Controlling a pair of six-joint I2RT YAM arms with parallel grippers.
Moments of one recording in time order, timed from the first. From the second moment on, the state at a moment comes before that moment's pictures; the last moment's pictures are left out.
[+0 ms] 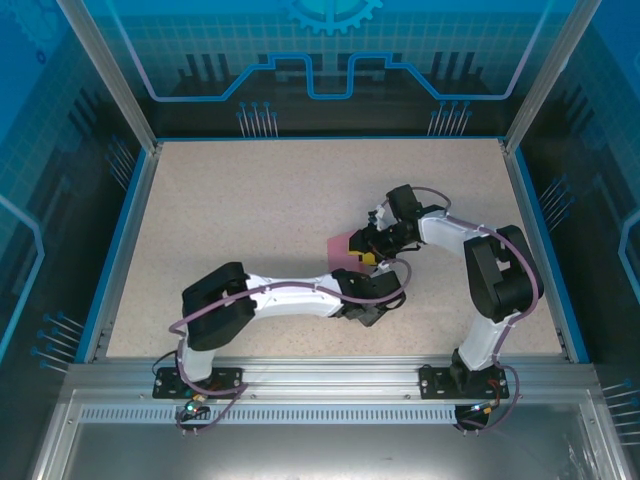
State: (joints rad) left arm -1.17 1.96 1.36 -0.62 -0.38 -0.33; right arm 0.34 1.78 1.07 -0.49 -0.77 0.63
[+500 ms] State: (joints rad) left arm -1.17 2.03 1.40 -0.69 -0.53 -0.33; right arm 0.34 1.79 1.07 -0.49 -0.76 0.63
